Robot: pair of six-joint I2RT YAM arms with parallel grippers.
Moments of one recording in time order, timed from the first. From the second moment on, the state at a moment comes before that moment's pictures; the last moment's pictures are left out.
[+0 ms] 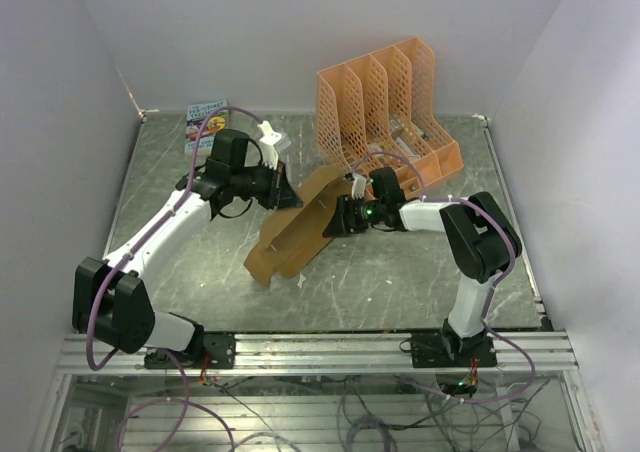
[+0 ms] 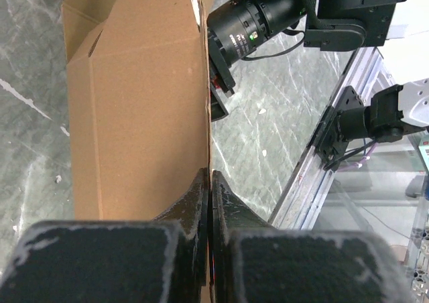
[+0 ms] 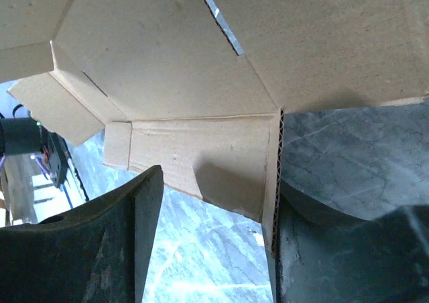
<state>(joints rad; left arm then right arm) -0.41 1.38 1.11 -0.38 0.72 -0.15 0.45 1.88 0.92 0.16 -0.74 0.33</state>
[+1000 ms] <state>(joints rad) -0.28 1.29 1.26 -0.62 0.72 0.03 0.33 1.58 1.08 -0.13 -1.04 -0.23</state>
